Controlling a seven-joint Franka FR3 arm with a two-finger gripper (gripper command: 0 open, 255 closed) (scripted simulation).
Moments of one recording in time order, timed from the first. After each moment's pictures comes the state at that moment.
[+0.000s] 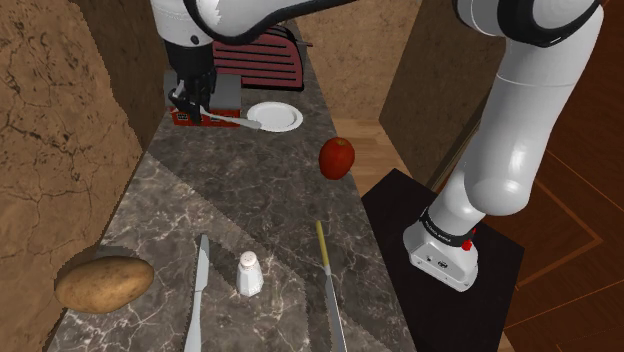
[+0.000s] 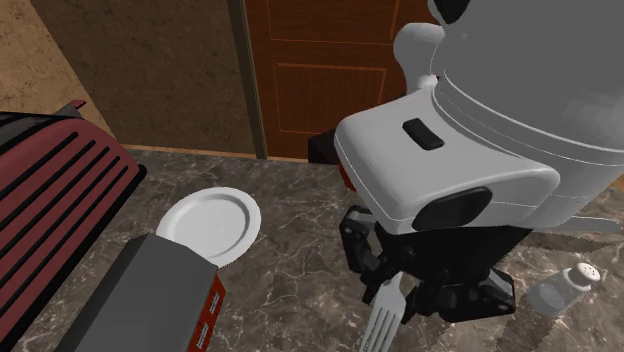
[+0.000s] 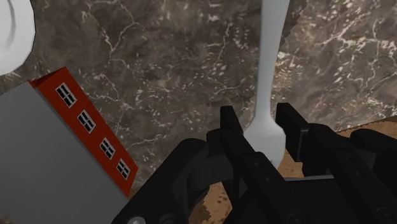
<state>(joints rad) 0.27 0.25 0.44 -1.65 -0.24 1.97 0.24</state>
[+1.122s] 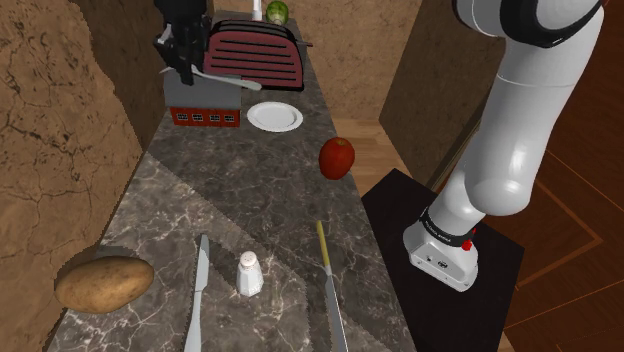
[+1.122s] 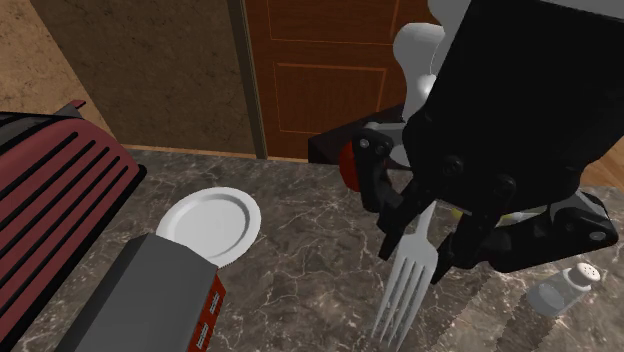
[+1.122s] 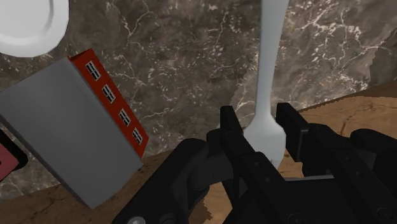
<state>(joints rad) 0.29 0.25 0.45 -1.42 -0.23 1.74 0.21</state>
